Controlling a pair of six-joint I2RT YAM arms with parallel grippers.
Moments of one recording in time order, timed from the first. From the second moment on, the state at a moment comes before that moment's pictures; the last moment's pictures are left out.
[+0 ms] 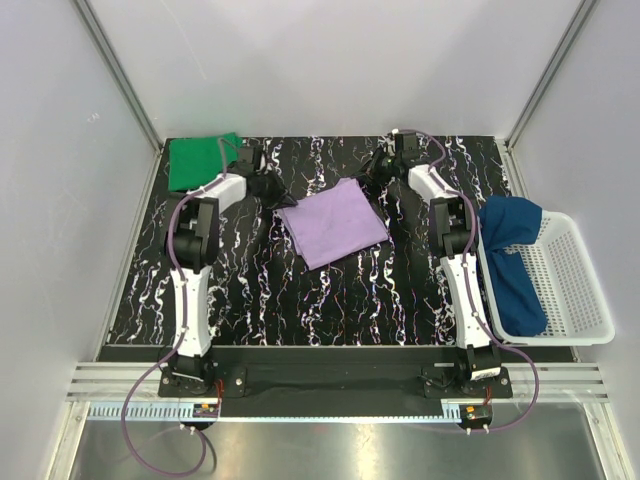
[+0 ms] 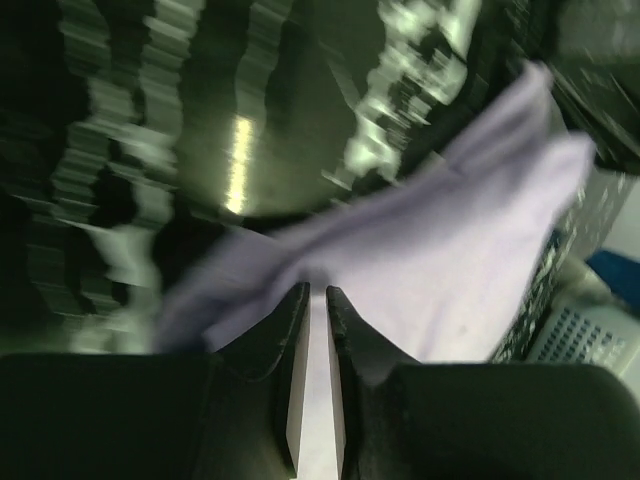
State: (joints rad) left arm -0.21 2.24 1.66 -0.34 0.45 -0.73; right arm 0.18 2.75 2.31 -0.24 -0.63 0.81
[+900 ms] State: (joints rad) left arm -0.21 2.07 1.53 -0.30 0.53 -0.74; right arm 0.24 2.49 2.05 -0.27 -0.67 0.75
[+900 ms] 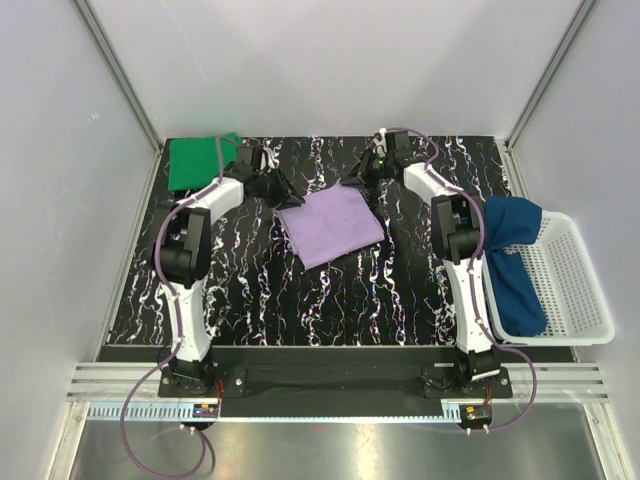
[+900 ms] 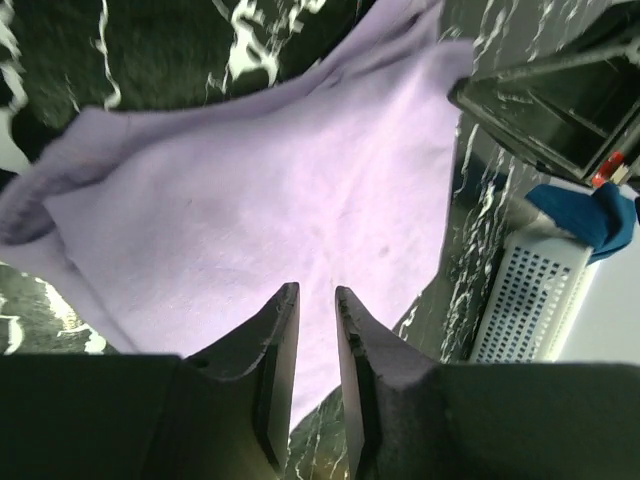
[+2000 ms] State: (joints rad) left arm -0.17 1.68 1.39 -0.56 0.38 -0.52; right arm 0.26 2.19 2.08 -0.81 -0.34 0.43
